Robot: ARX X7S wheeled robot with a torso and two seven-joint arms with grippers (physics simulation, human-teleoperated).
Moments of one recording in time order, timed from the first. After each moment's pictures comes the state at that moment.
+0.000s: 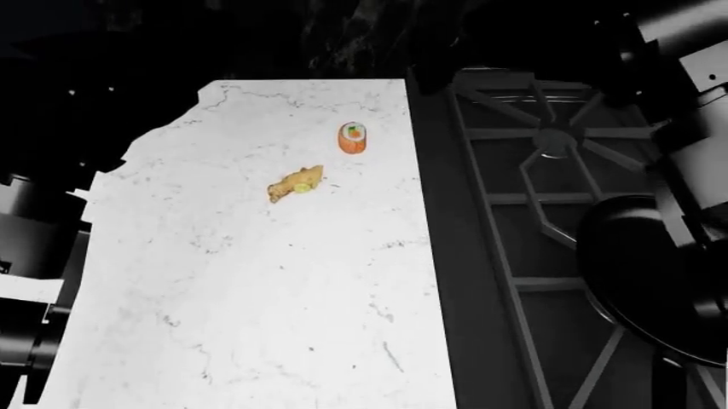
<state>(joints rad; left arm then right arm) -1.50 -0.34 0.60 -0.54 -0.83 -0.77 -0.13 1.77 0.28 -0.97 0.82 0.83 0.84 -0.31</state>
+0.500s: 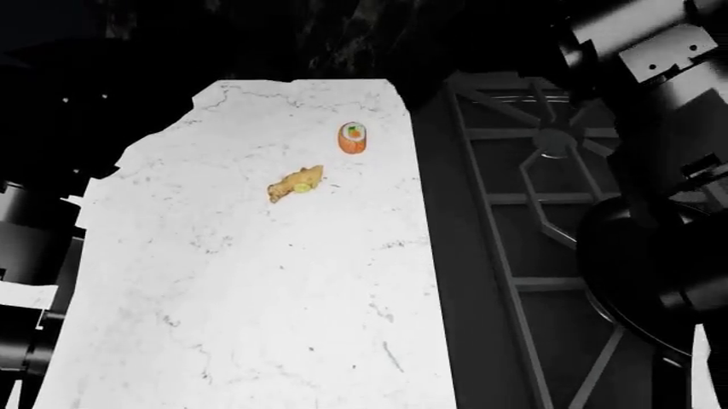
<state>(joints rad) -1.48 -0.36 0.60 -0.52 -0.84 -0.77 -0.13 1.82 0.17 -1.10 0.99 0.73 0.75 -0.56</state>
